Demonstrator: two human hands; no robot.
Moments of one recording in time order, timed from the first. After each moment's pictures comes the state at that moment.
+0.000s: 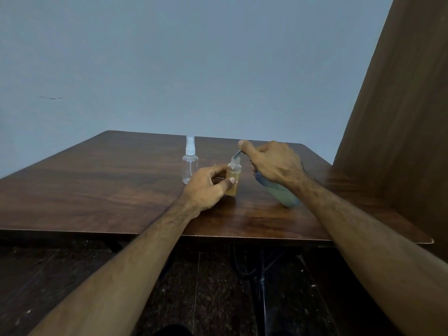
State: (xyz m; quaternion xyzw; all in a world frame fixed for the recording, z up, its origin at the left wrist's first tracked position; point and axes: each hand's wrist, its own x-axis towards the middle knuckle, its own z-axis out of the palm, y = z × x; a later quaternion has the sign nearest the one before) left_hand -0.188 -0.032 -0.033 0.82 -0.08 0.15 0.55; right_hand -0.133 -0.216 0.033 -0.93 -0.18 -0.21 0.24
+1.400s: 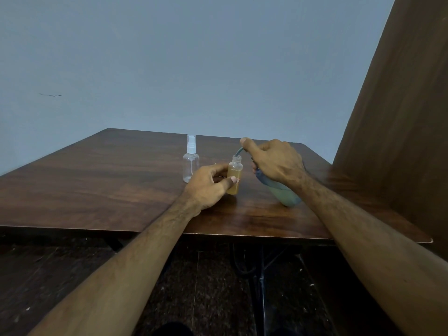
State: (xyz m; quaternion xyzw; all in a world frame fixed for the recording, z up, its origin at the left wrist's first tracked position) left_hand -0.192 -0.034 -0.030 0.81 -0.08 0.13 0.56; right_hand -0.133 -0.217 0.031 -0.92 -0.18 -0.21 0.26
